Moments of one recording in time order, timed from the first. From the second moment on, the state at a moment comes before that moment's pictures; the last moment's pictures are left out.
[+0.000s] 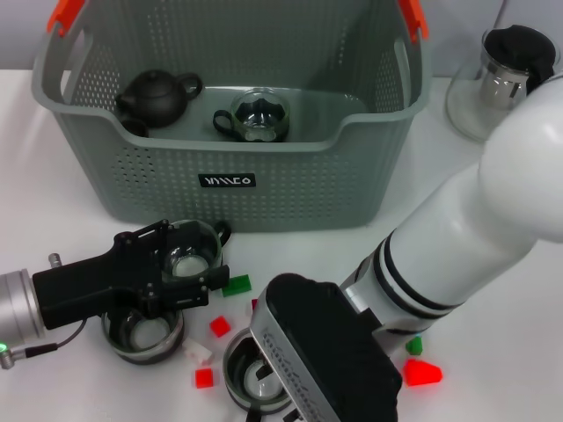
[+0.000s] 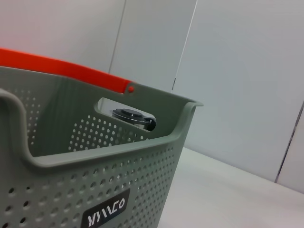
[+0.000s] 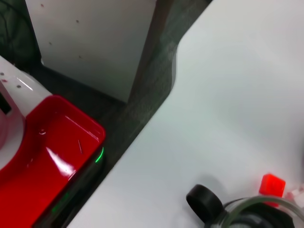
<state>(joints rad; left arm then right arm) -0.40 -2.12 0.37 0.51 2.12 1.67 -1.10 0.72 2.11 -2.06 -1.33 -2.30 -1.35 1.79</state>
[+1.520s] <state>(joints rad) -0.40 -2.12 0.37 0.51 2.12 1.67 -1.10 0.77 2.12 -2.12 -1.24 -2.30 -1.29 1.83</state>
